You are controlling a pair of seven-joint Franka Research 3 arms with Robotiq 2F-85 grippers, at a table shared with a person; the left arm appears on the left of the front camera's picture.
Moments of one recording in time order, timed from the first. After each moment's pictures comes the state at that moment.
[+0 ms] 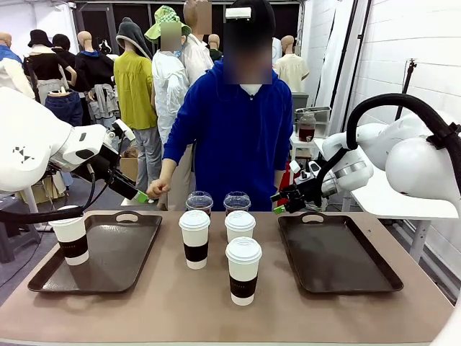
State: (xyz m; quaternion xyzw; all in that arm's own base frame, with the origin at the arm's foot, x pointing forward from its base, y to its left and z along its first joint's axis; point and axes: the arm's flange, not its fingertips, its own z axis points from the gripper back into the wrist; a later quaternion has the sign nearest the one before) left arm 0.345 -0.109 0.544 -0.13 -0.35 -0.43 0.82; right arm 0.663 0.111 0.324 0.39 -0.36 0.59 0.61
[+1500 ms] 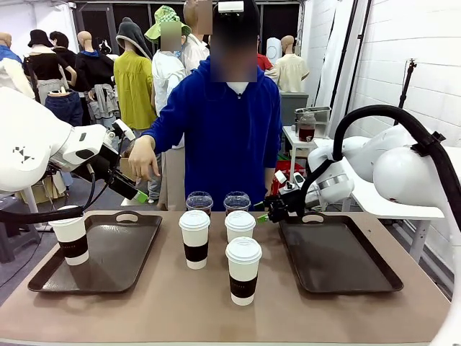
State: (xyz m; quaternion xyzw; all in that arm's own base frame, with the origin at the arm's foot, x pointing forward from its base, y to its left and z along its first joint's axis) left arm 0.345 -0.109 0.544 -0.13 -0.35 -0.43 0.82; right arm 0.663 0.168 0.277 0.44 -0.37 0.59 0.57
